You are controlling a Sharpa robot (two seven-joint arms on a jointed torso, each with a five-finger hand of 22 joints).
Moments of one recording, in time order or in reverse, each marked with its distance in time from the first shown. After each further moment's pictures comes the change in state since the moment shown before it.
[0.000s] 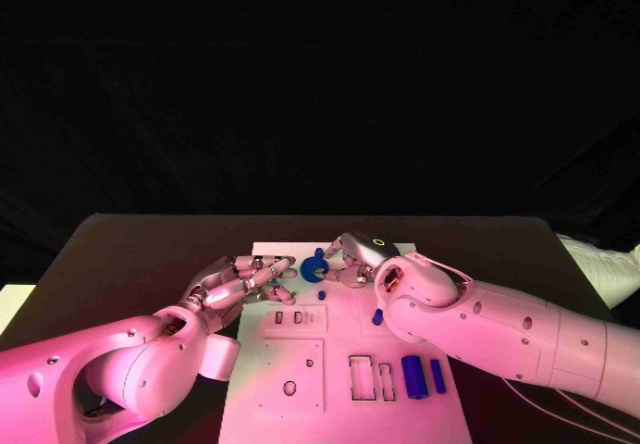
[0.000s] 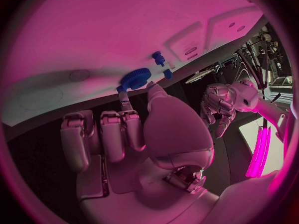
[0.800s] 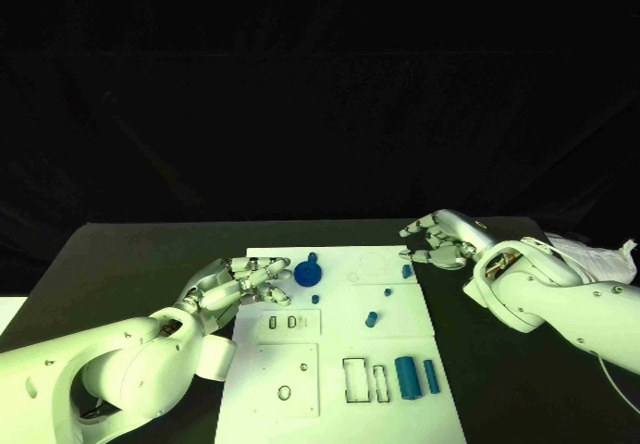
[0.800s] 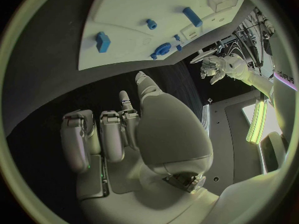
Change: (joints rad) left arm 0.000 -0.002 0.000 -0.017 0.000 0.000 0.000; left_hand 0.000 0.000 0.000 0.000 0.000 0.000 0.000 0.000 0.000 0.000 0.000 0.000 0.000 0.000 0.000 0.000 0.001 0.000 -0.004 -0.004 0.000 0.000; right arm 0.021 -0.385 0.037 0.085 0.309 -0.049 0.318; right_hand 0.192 -0.024 0.026 -0.126 -0.019 0.014 -0.006 0.000 0.001 0.000 0.000 -0.036 0.000 0.000 0.000 -0.008 0.000 0.000 0.000 0.000 -0.006 0.000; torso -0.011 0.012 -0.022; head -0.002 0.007
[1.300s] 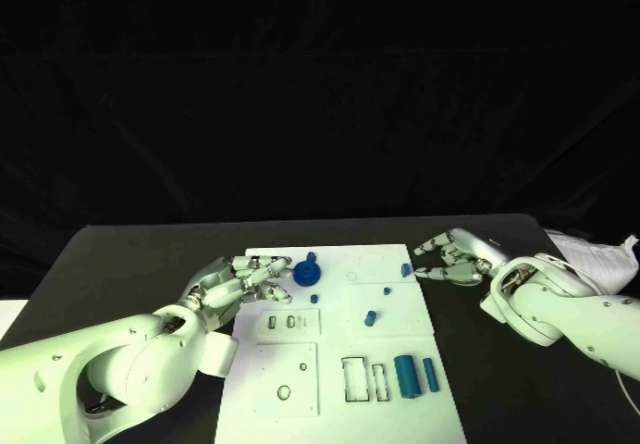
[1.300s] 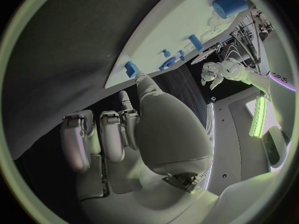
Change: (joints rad) left arm -0.001 0.008 0.000 -0.017 0.000 0.003 0.000; left_hand 0.000 0.000 0.000 0.000 0.000 0.000 0.000 0.000 0.000 0.000 0.000 0.000 0.000 0.000 0.000 0.000 0.000 0.000 0.000 0.000 0.000 0.000; right arm -0.056 -0.003 -0.001 -0.095 0.058 0.050 0.107; right_hand 0.004 -0.003 0.000 -0.007 -0.004 0.000 0.000 0.000 0.000 0.000 0.000 0.000 0.000 0.000 0.000 0.000 0.001 0.000 0.000 0.000 0.000 0.000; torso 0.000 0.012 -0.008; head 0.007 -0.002
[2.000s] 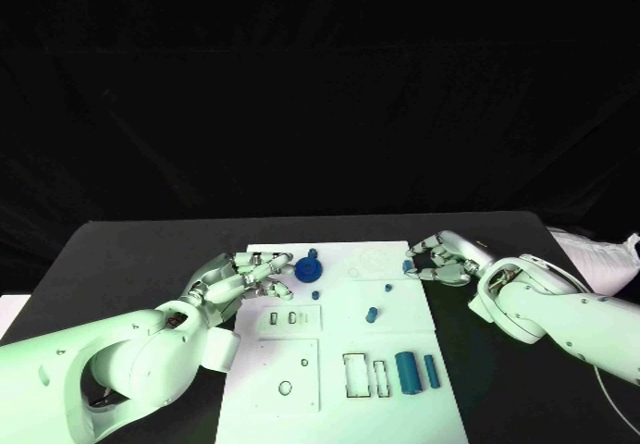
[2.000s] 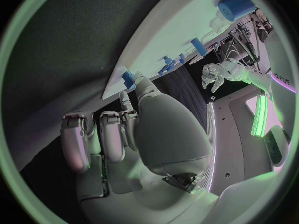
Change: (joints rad) left arm 0.000 0.005 0.000 -0.005 0.000 0.002 0.000; left_hand 0.000 0.000 0.000 0.000 0.000 0.000 0.000 0.000 0.000 0.000 0.000 0.000 0.000 0.000 0.000 0.000 0.000 0.000 0.000 0.000 0.000 0.000; right arm -0.016 0.066 0.000 -0.064 0.015 0.013 0.017; right_hand 0.022 0.023 0.011 -0.011 -0.008 0.013 0.004 0.000 0.000 0.000 0.000 0.008 0.003 0.000 0.000 0.000 0.000 0.000 0.000 0.000 0.000 0.000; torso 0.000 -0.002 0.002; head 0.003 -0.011
